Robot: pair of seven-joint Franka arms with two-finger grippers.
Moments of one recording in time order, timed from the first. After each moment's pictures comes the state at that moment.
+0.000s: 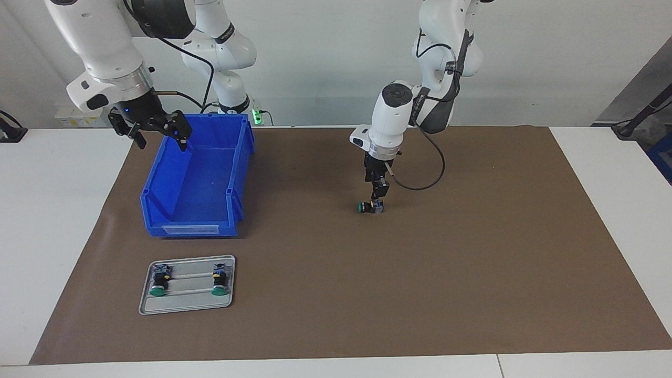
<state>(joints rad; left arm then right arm) -0.62 0.12 -0.02 -2.15 -0.04 2.39 0.83 0.09 -0.03 -0.09 -1.63 -0.03 1.59 0.09</state>
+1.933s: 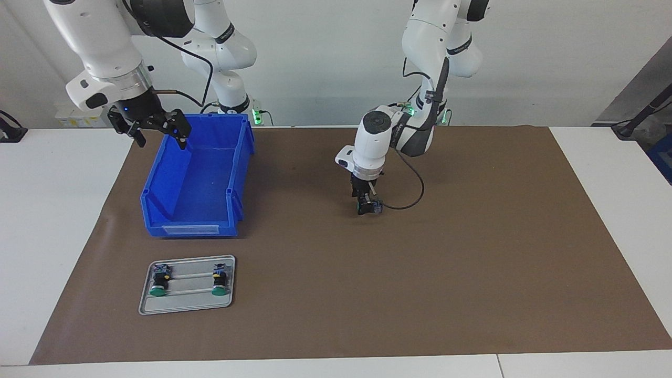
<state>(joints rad) -0.66 0.29 -0.01 -2.10 -0.04 2.49 0.81 0.09 -0.03 -0.09 -1.63 -0.03 1.58 0.09</state>
